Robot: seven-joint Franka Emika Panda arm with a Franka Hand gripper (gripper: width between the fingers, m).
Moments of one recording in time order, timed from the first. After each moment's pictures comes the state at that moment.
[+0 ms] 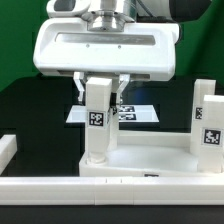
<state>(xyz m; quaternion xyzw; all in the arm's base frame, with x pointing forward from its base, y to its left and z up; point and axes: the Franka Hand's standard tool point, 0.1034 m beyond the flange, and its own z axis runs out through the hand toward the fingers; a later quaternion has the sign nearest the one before) 0.606 -0.061 0.111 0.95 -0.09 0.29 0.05</state>
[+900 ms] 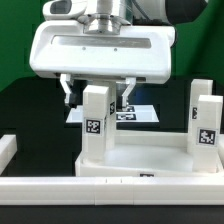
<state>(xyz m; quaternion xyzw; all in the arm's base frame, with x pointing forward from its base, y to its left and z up) 0.605 -0.066 0.108 0.96 -0.08 0.28 0.05</state>
